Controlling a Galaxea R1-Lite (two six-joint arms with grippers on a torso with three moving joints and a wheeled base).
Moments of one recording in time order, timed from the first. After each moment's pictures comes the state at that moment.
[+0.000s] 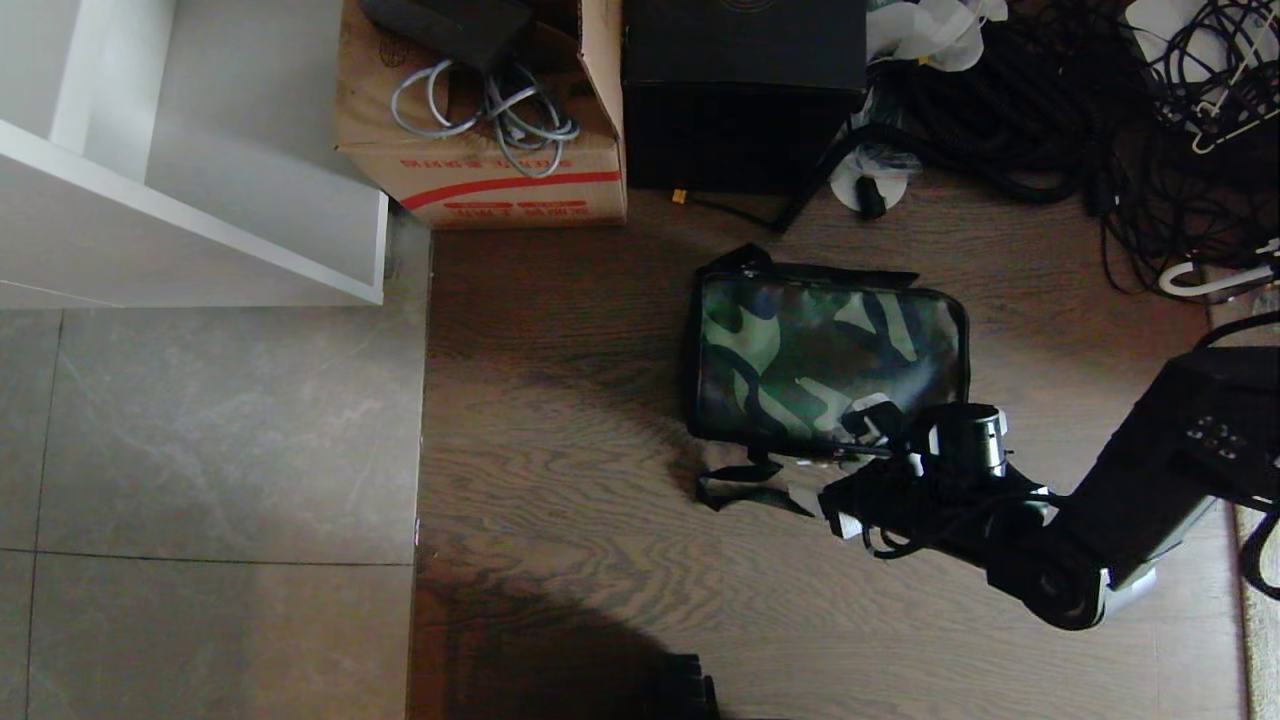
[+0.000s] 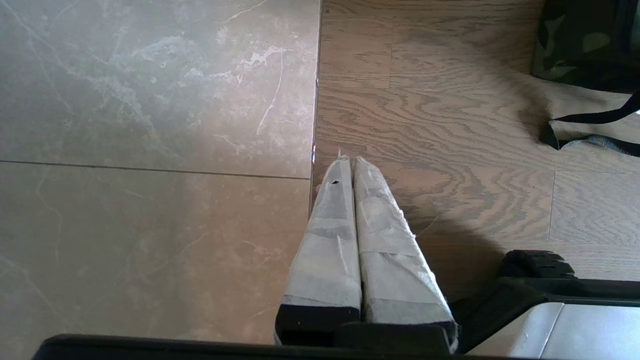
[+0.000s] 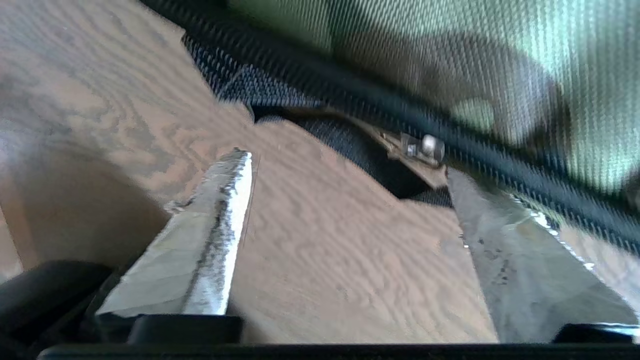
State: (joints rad) left arm 0.00 0.00 0.00 0.00 0.00 0.00; right arm 0.33 2.15 -0.69 -1.01 0.10 -0.09
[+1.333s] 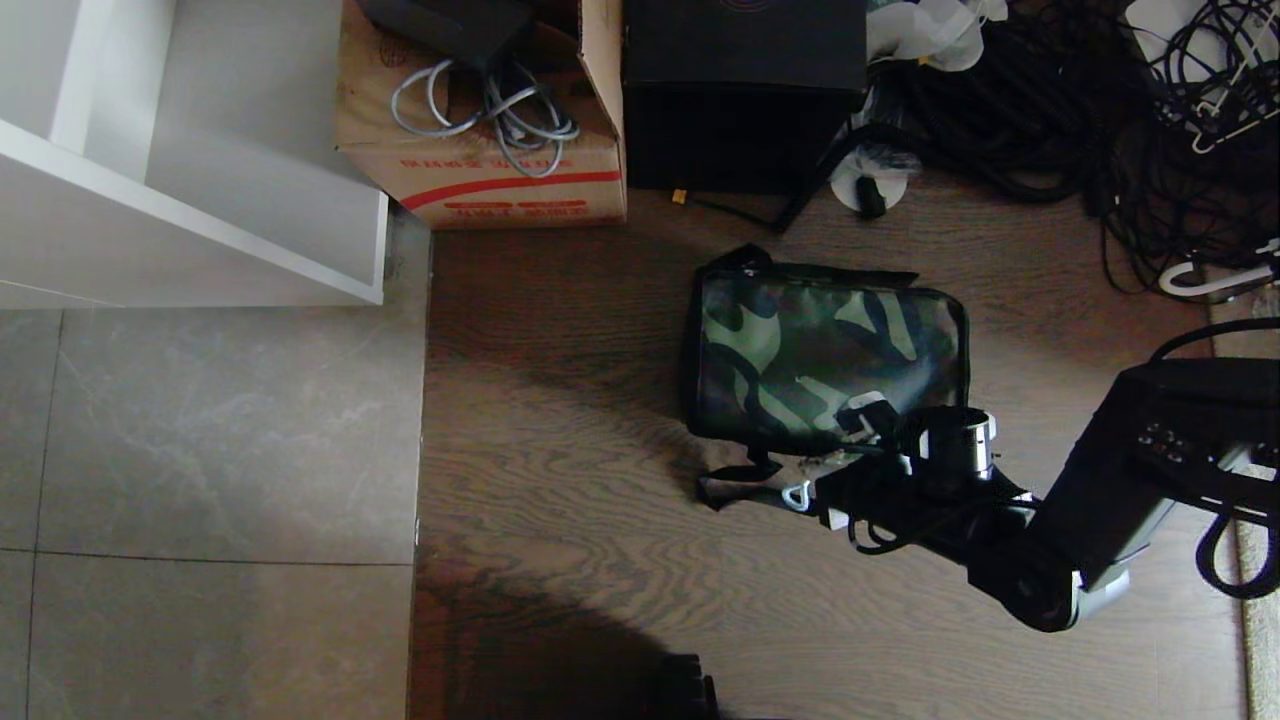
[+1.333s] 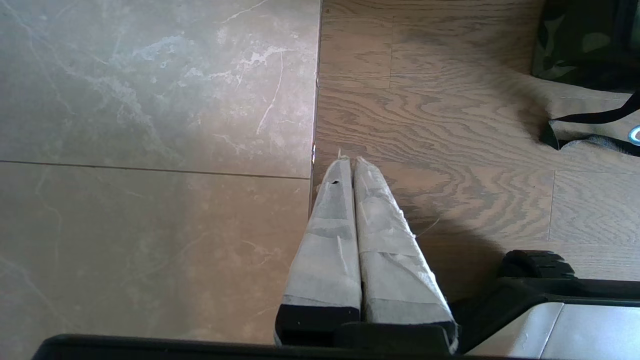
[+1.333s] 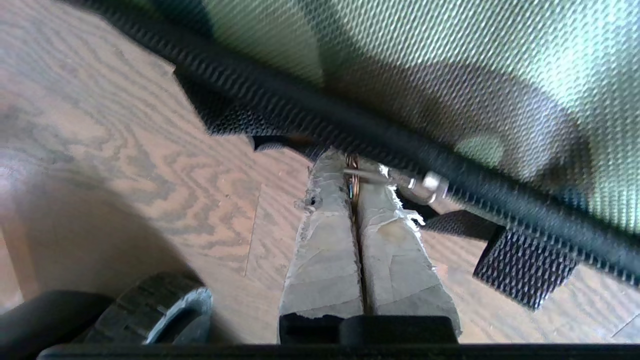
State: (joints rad) left arm 0.00 0.00 0.00 0.00 0.00 0.00; right arm 0.33 2.21 -0.71 -1.11 0.10 -0.06
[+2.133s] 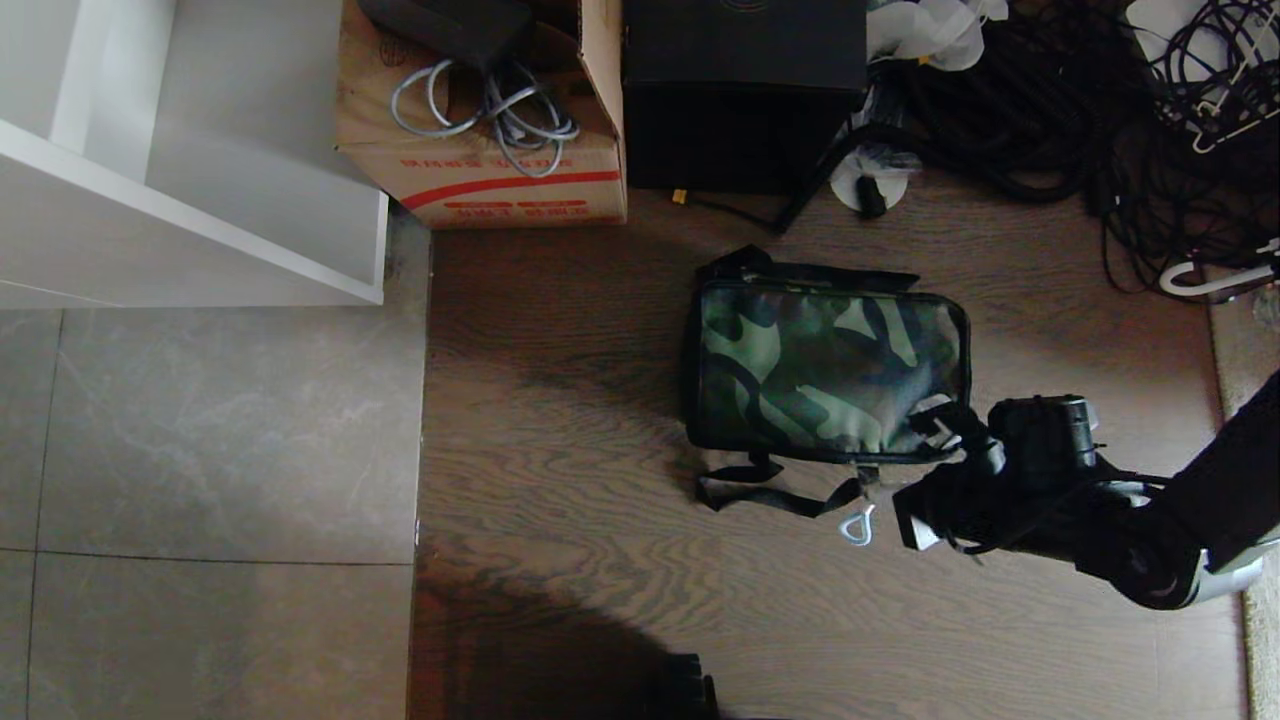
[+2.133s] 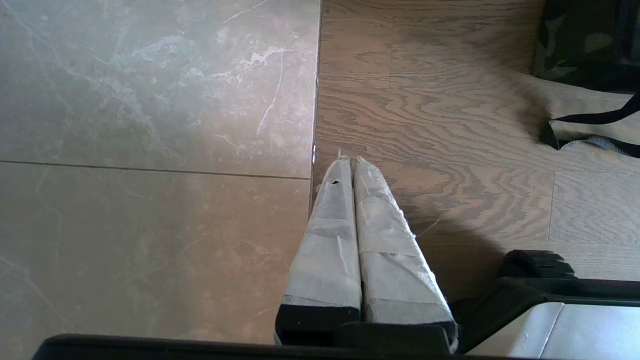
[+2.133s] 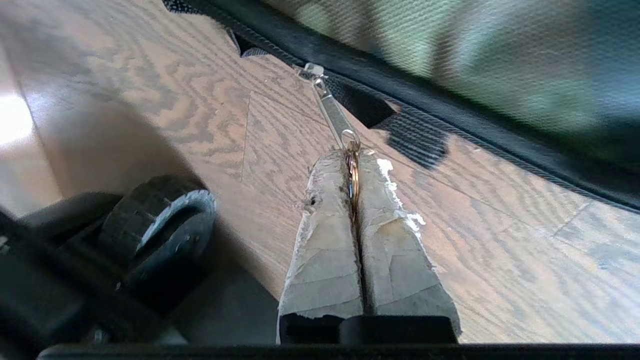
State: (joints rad) left arm 0.00 0.00 0.00 0.00 0.00 0.00; right arm 0.15 2.01 -0.63 -0.79 0.32 -0.18
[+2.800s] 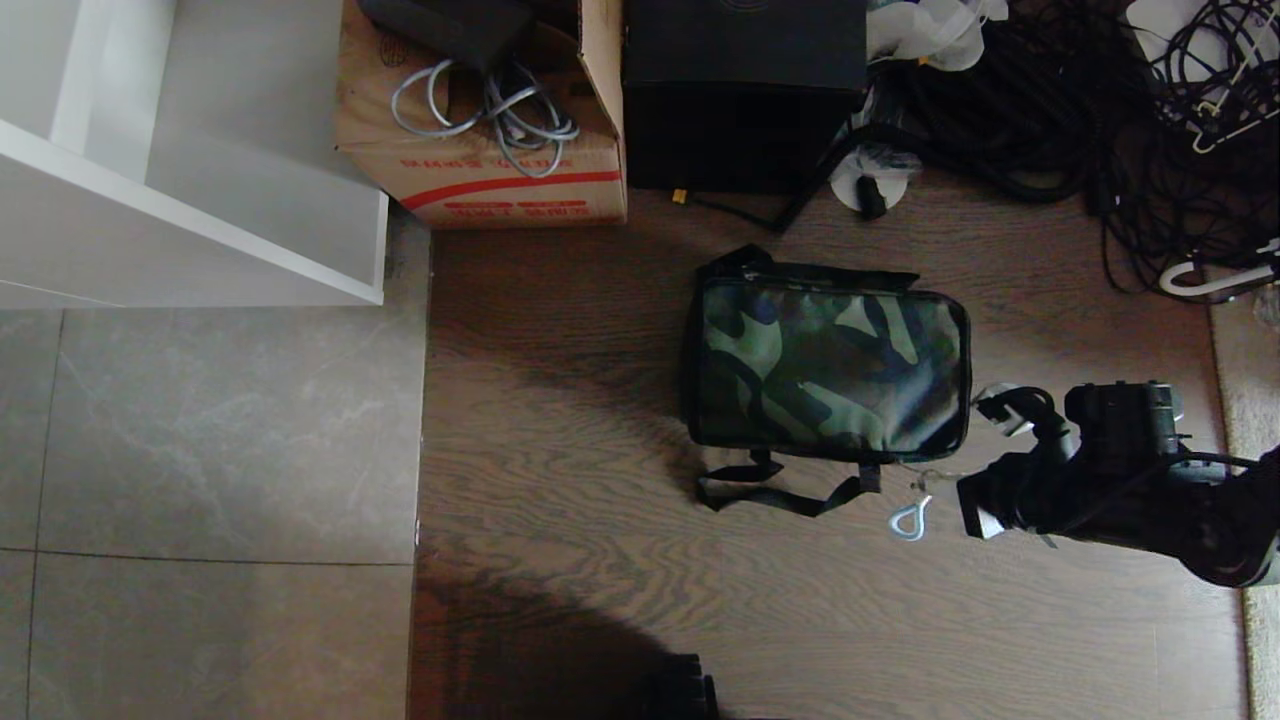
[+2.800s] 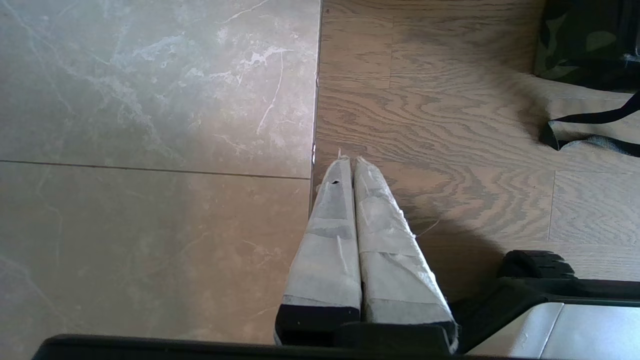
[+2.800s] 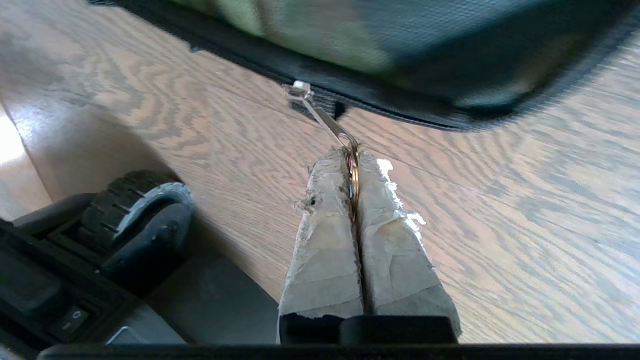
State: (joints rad) left arm 0.00 0.00 0.00 0.00 0.00 0.00; right arm -0.02 1.94 -0.64 -0.68 0.40 -0.22
